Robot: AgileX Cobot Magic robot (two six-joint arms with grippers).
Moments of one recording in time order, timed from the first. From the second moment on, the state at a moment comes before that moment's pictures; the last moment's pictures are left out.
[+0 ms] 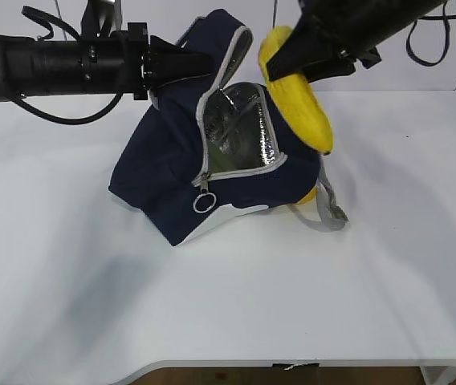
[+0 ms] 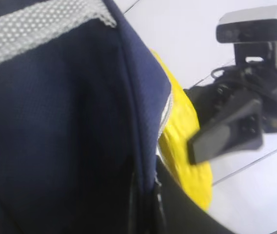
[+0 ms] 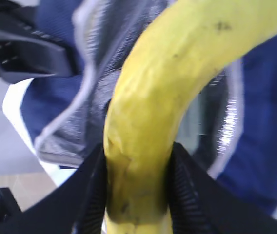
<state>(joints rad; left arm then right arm) -0.19 2.16 -1.53 -1.76 1.16 1.23 0.08 1.99 -1.85 0.82 1.21 -0.49</state>
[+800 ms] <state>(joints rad) -0.19 2.16 -1.53 -1.76 1.16 1.23 0.18 2.08 -1.85 0.88 1.09 -0.52</state>
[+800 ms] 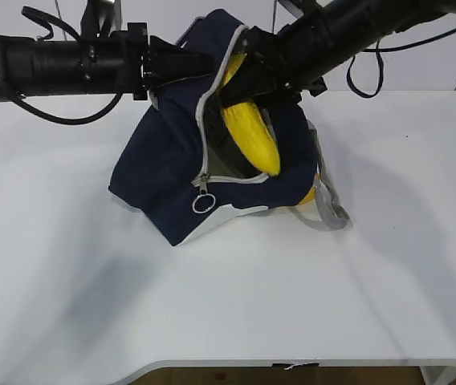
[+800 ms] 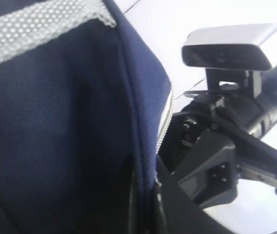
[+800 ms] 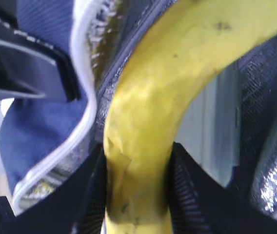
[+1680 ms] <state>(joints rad) -0.19 2.16 -1.53 -1.76 1.17 1.23 0.22 2.13 -1.85 0.99 0.99 -0.63</state>
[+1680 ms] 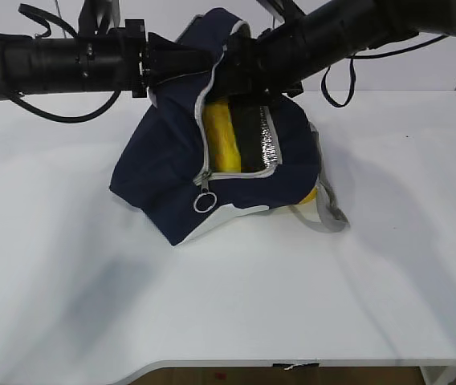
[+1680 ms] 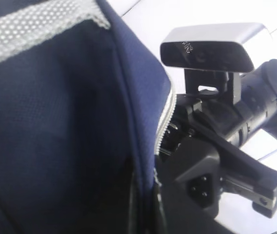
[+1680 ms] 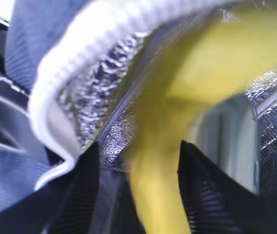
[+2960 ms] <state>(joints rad) -0.11 2.02 -1.53 -1.55 1.16 1.23 0.14 2.02 -1.85 0.73 1.16 -0.60</state>
